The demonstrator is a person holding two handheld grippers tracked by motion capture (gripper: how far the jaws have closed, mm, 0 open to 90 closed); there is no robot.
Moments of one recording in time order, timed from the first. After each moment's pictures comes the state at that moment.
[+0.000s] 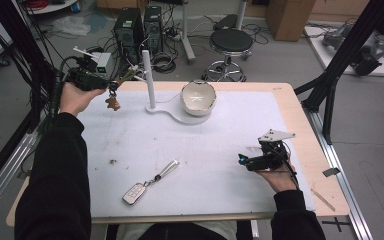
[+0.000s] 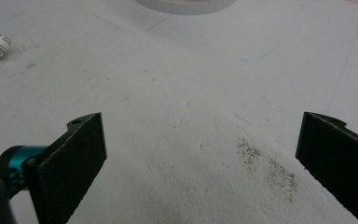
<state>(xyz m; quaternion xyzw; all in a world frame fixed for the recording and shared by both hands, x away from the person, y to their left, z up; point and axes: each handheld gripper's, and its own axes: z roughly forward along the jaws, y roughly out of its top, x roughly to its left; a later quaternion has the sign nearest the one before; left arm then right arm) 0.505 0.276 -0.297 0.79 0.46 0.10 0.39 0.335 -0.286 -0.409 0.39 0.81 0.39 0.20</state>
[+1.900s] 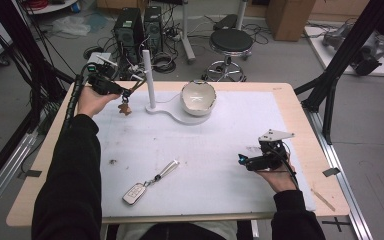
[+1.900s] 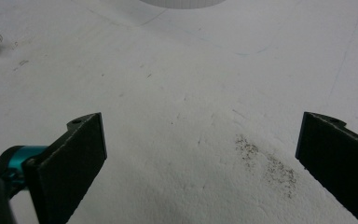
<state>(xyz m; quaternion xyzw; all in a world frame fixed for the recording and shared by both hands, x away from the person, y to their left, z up) 0.528 0.242 -0.328 0.81 0.46 0.07 0.36 0.337 -0.285 -0.410 0.39 0.81 0.38 0.20</state>
